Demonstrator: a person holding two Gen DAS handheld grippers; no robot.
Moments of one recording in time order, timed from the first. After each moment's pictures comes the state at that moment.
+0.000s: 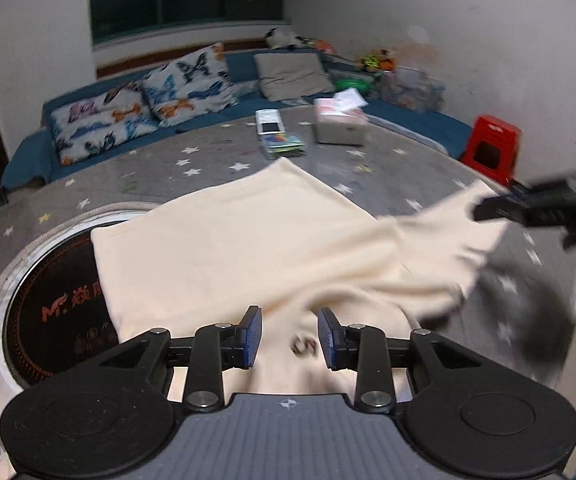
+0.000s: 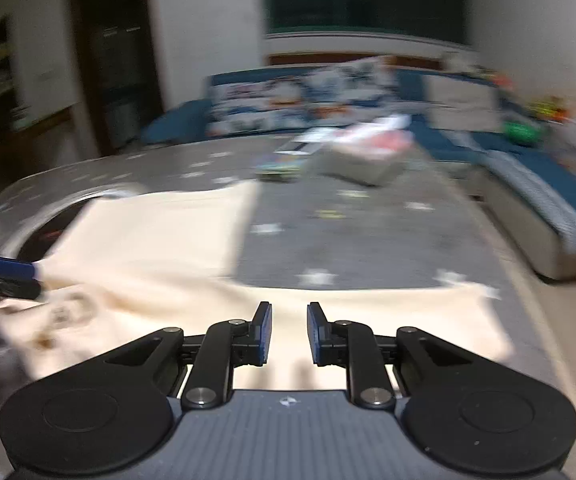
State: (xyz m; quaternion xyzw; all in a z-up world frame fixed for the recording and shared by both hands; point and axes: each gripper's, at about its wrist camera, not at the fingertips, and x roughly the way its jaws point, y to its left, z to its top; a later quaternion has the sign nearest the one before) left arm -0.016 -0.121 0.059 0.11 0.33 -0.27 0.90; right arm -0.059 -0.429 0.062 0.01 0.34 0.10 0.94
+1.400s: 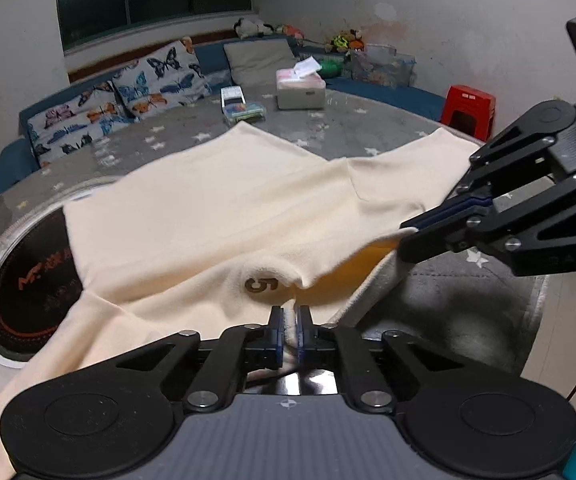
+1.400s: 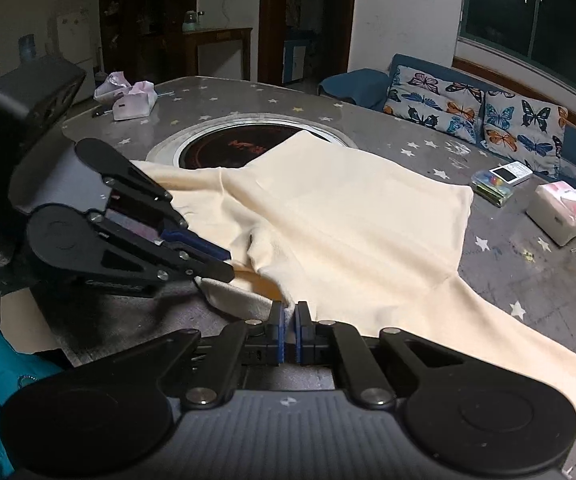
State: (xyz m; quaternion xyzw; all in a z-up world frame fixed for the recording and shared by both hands) left arm -0.050 -0.123 0.030 0.14 0.34 -0.30 0.88; right arm -0.096 -0.316 0.061 -0.14 0.35 0.29 0.88
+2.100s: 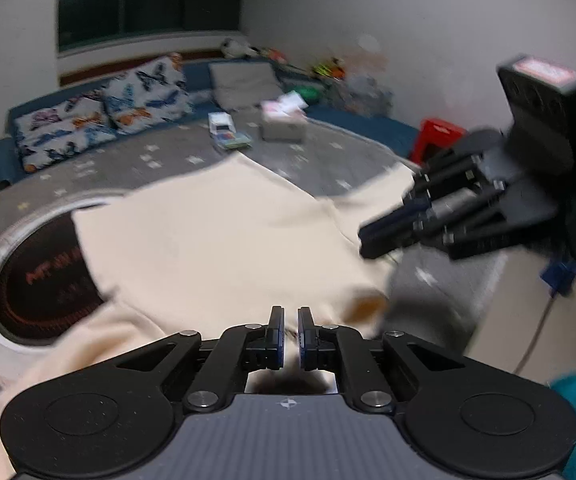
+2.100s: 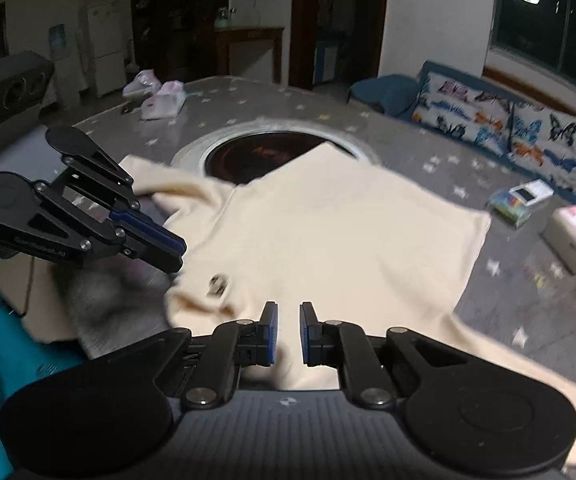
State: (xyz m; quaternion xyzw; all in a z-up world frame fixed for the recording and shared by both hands) left arm -0.059 -0.088 0.064 0.08 0.32 -0.33 0.88; right arm -0.085 -0.317 0.074 -0.15 0.35 0.34 0.86
